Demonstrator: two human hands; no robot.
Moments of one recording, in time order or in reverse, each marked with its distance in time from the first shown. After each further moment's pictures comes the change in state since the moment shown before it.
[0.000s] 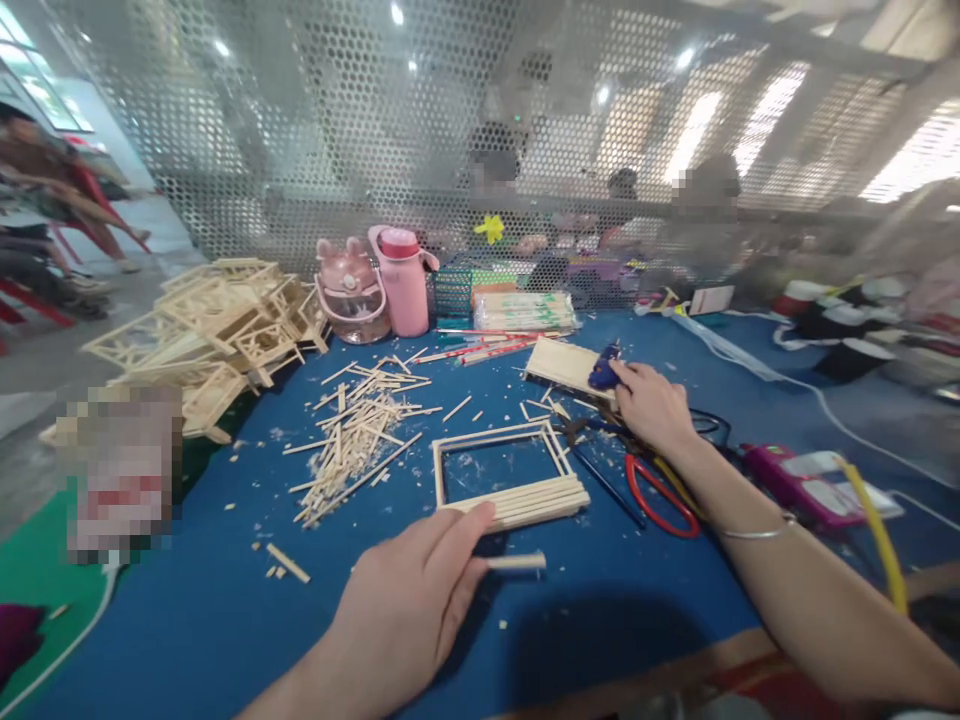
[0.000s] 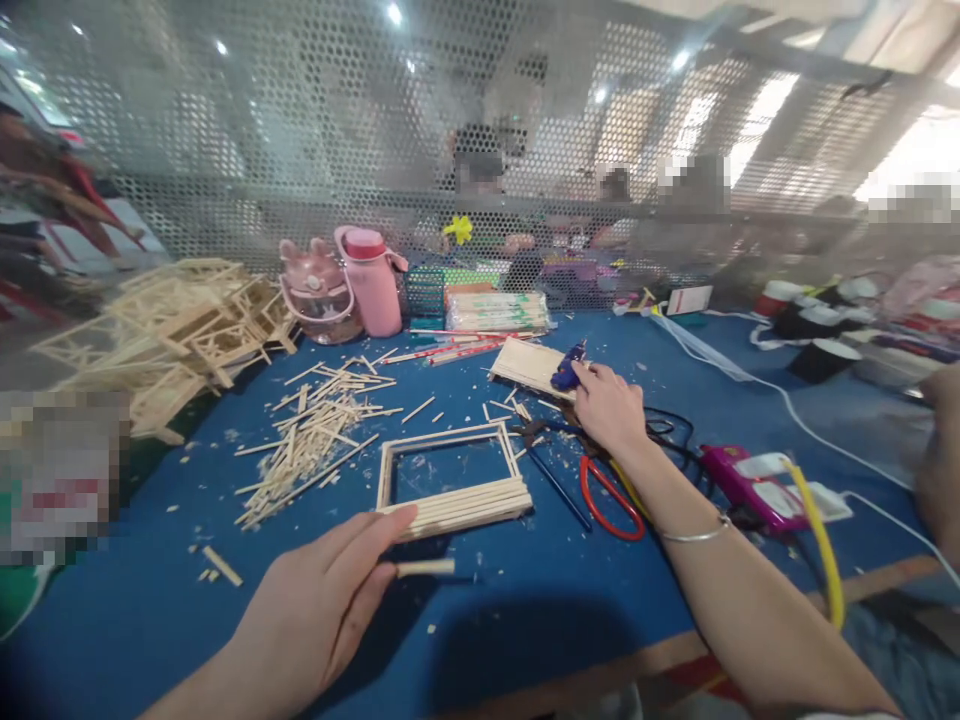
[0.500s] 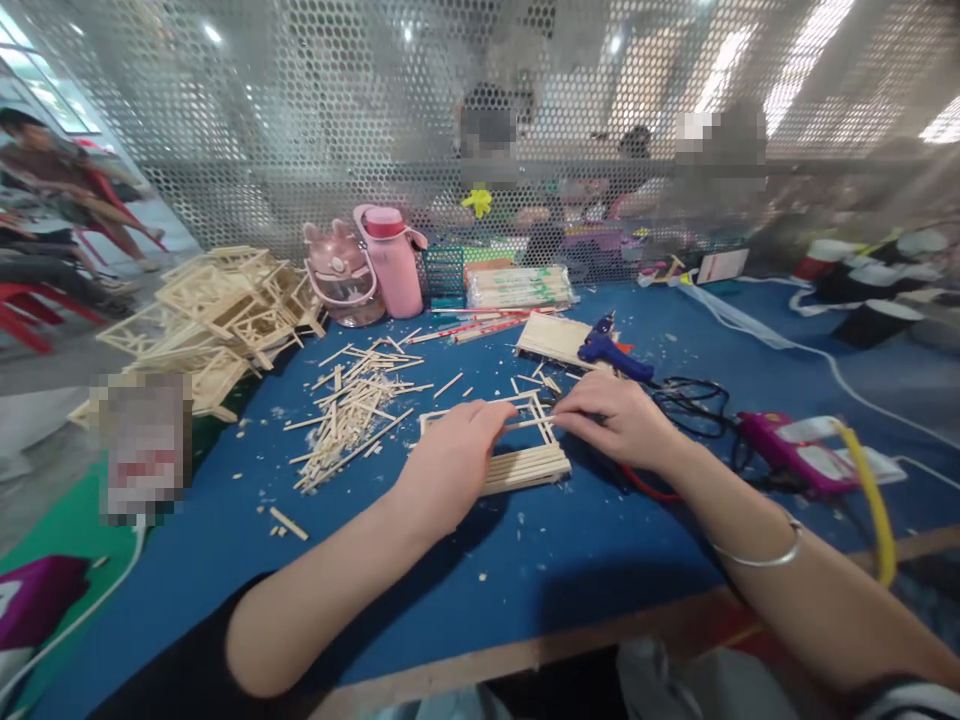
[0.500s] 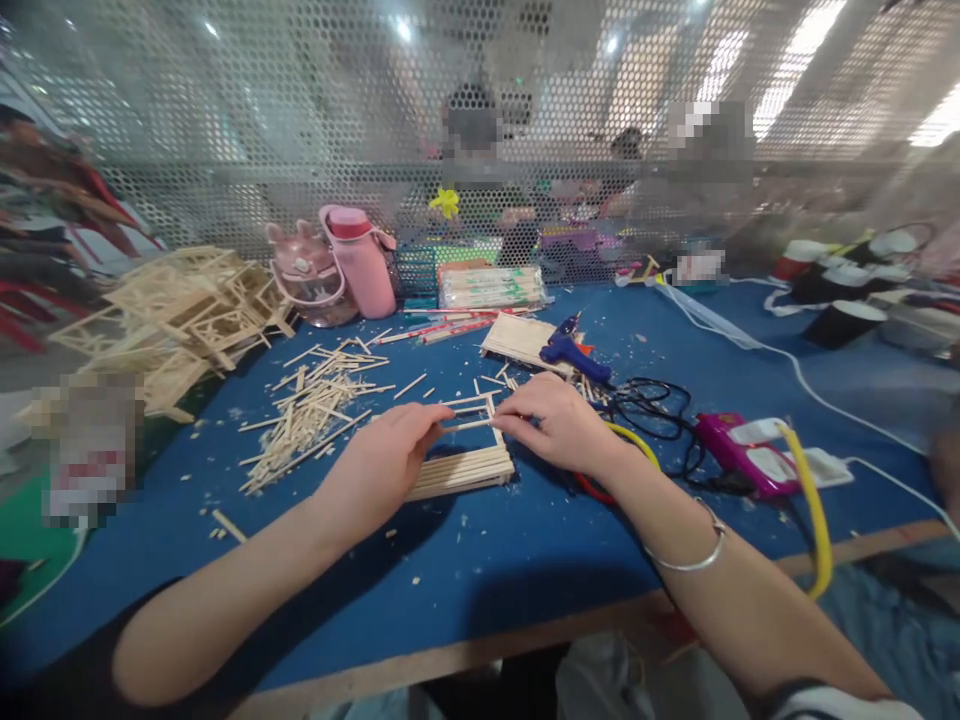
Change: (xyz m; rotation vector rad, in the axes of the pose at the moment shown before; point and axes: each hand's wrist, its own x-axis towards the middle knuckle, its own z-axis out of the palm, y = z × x) left_hand 0.084 0.006 0.028 -0.050 -0.053 -0.076; right_hand -0.042 -0.048 -0.055 0.673 -0.126 -0.746
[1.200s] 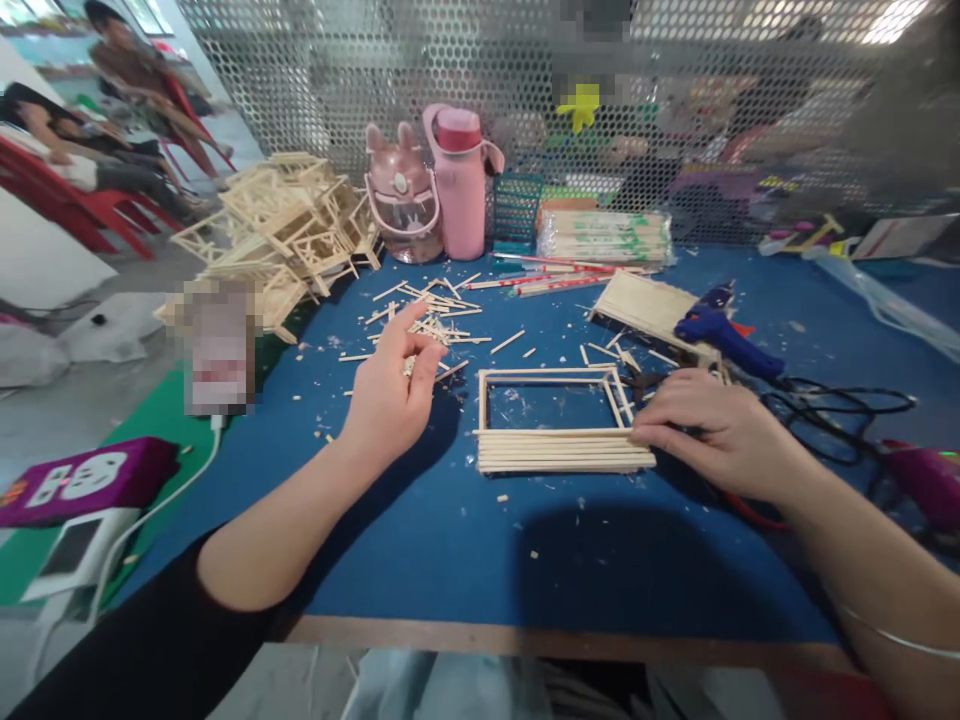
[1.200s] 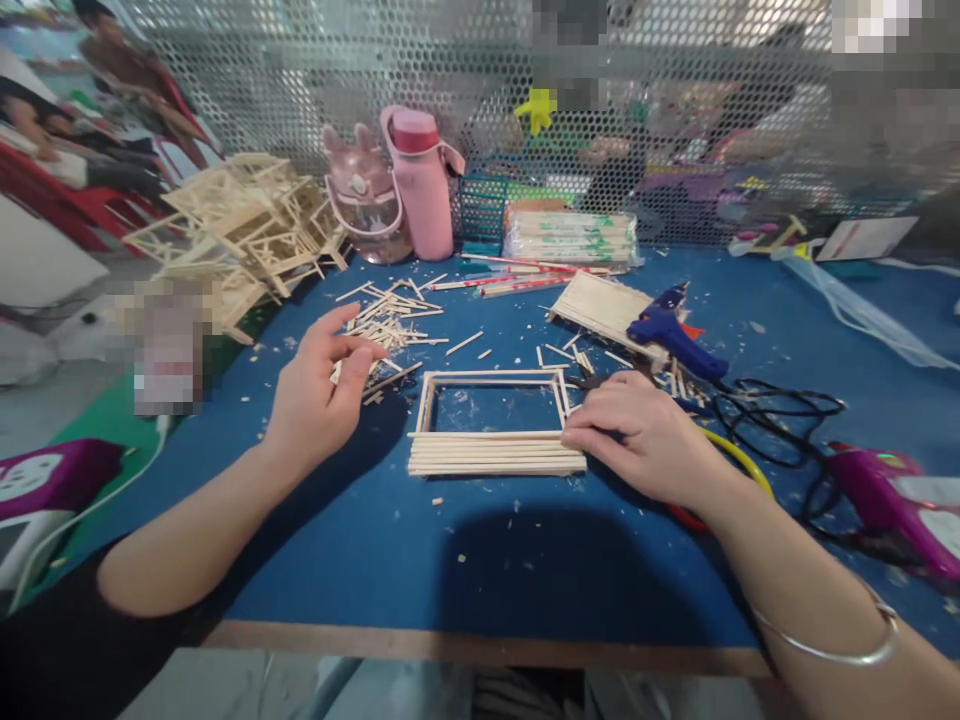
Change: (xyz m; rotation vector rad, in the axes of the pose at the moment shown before) left_hand -0.049 -0.072 -0.032 0.035 0.303 -0.485; right_hand -0.009 0.008 0.011 0.084 -0.236 -0.008
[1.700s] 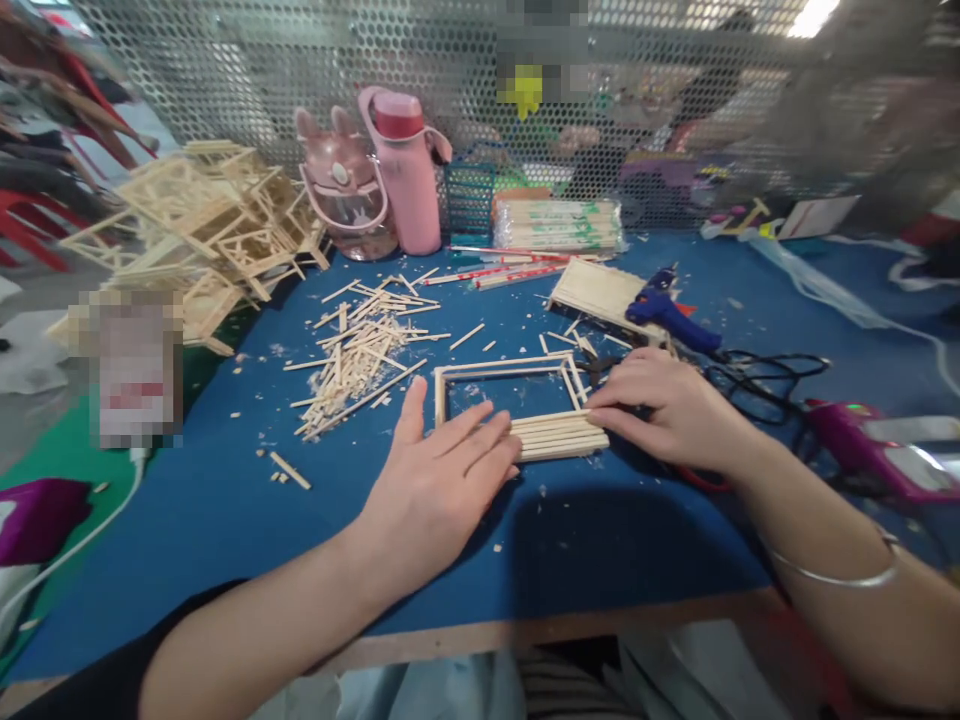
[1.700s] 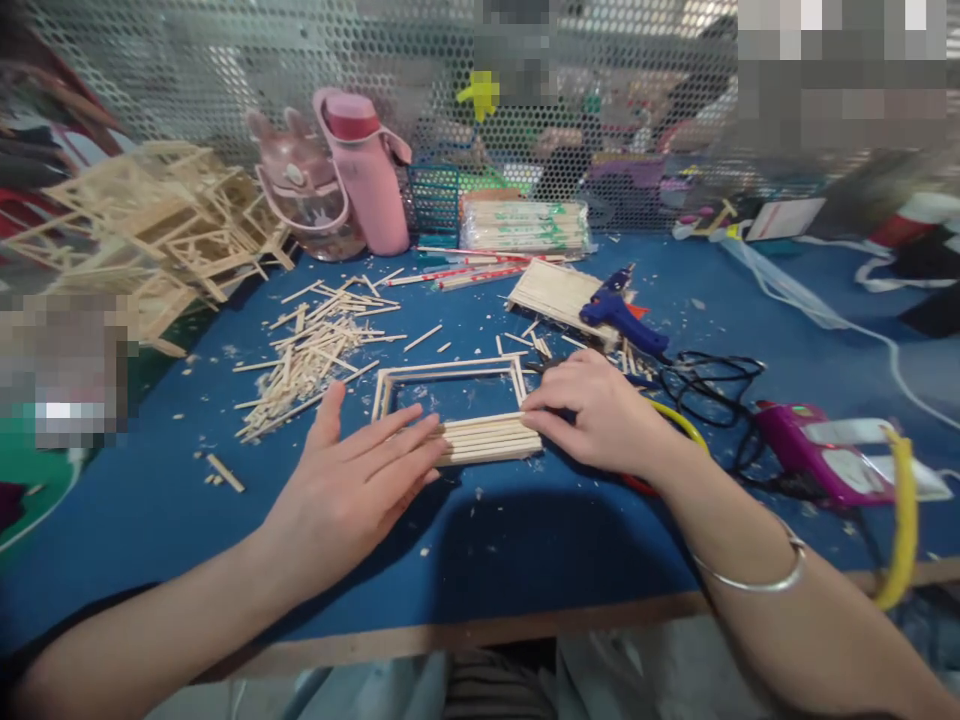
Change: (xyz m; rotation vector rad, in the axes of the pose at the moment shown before) left_hand -0.047 0.062 0.017 0.153 -0.225 0.659; right_hand -0.001 -0.001 -0.005 -0.124 0.008 0.024
